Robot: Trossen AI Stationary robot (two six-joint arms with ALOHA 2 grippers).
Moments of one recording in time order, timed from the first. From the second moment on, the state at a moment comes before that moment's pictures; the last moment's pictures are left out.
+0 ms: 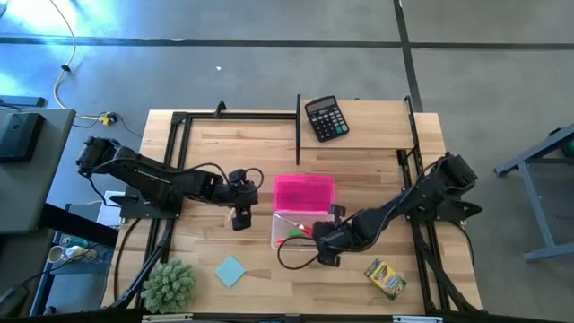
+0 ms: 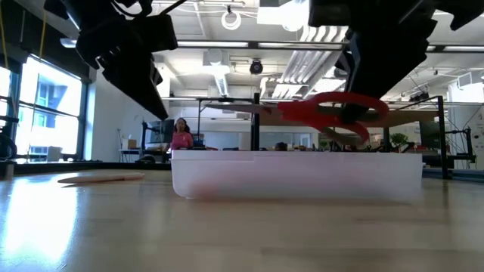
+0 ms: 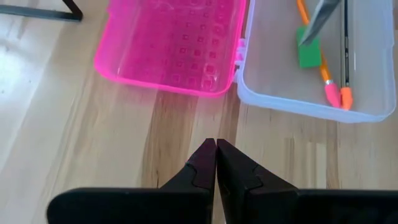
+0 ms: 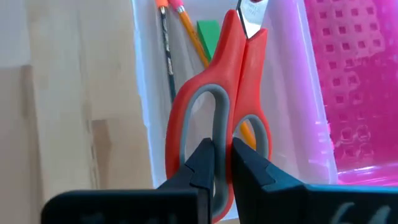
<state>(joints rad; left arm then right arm) -0.06 1.34 0.75 -0.37 -0.23 -0.26 0.48 1.74 1.20 -0.67 0.30 0.55</state>
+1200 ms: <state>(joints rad) -0.06 1.33 0.75 -0.36 -0.18 -0.29 0.44 1.79 1.20 -0.67 0.24 0.52</state>
